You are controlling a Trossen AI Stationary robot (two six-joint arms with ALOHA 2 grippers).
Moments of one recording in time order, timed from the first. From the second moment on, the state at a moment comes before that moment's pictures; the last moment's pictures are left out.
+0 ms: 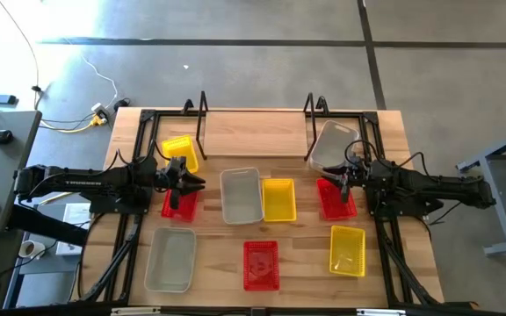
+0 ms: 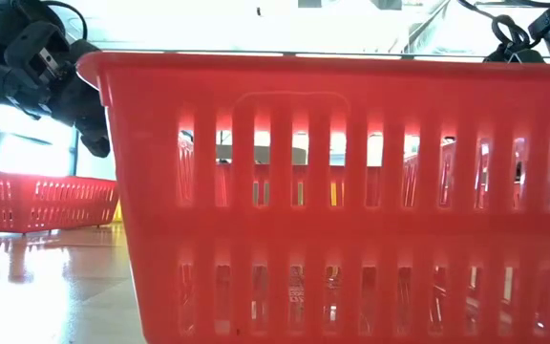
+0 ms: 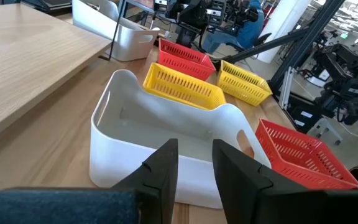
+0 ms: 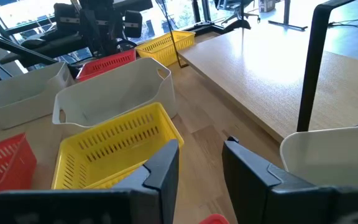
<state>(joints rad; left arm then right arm) 0.29 0.53 0.01 0.31 0.20 -0.34 -0.12 0.18 0.06 -0.13 0.13 0.26</state>
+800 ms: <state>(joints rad) 0.29 0.53 0.01 0.31 0.20 -0.34 -0.12 0.18 0.06 -0.06 0.13 0.31</state>
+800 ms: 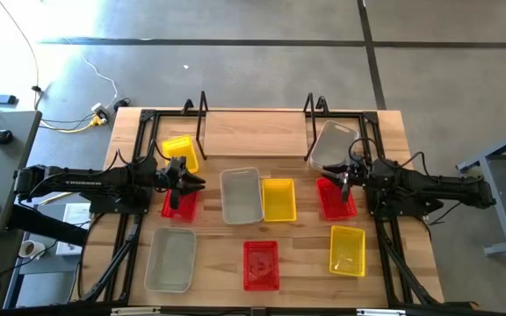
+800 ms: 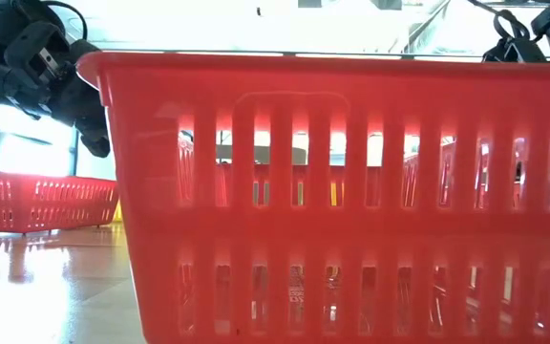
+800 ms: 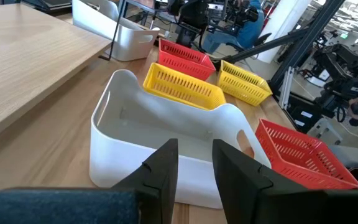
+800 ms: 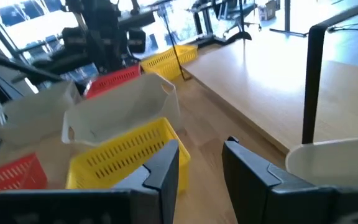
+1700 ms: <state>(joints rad) 0.29 0.53 0.01 0.31 0.20 -0.34 -0.12 0.41 0.53 -0.38 0.35 0.12</state>
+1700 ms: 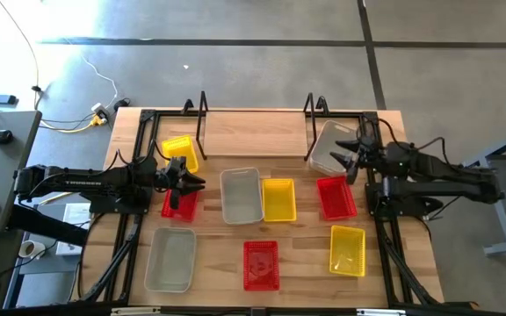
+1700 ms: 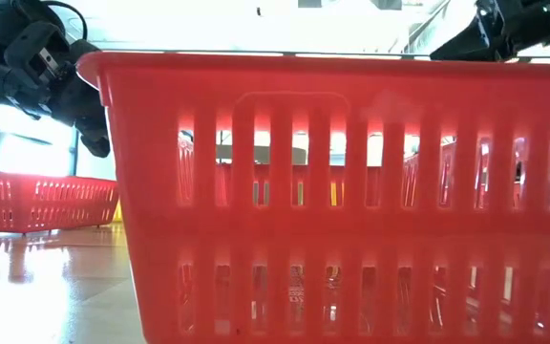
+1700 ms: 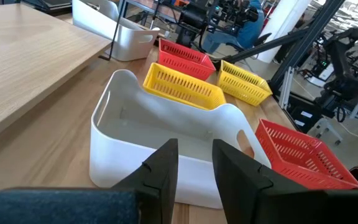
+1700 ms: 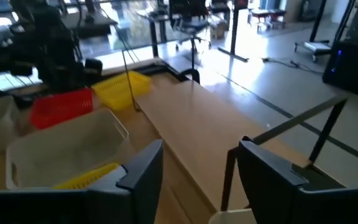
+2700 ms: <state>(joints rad) 0.29 0.53 0.01 0.31 0.20 -0.34 -0.15 1.09 0.70 -0.75 0.37 0.43</state>
